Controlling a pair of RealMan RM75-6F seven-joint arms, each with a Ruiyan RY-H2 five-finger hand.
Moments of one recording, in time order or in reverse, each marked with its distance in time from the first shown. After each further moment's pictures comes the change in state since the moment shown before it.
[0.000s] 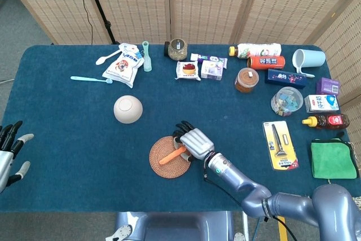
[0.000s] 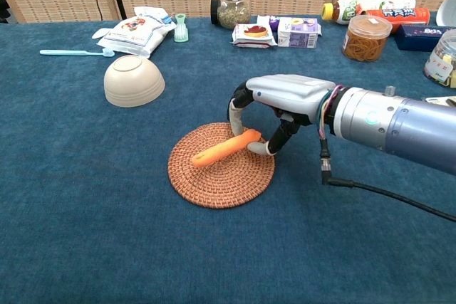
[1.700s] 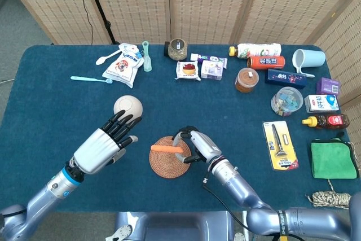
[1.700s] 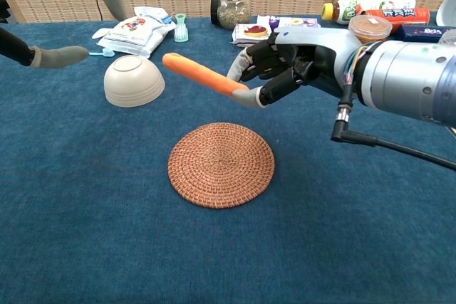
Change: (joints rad) left arm -0.427 -0.319 -0.105 0.075 0.289 -0.252 0.056; right arm -0.083 0.178 0.158 -0.535 0.511 0.047 0.075
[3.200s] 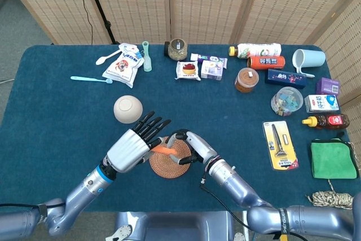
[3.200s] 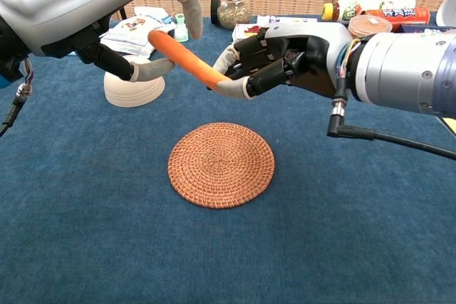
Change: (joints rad) left arm -0.110 -0.275 -0.016 0.097 -0.086 0.003 0.098; right arm 0.016 0.029 0.026 -0.031 0.012 -0.076 0.129
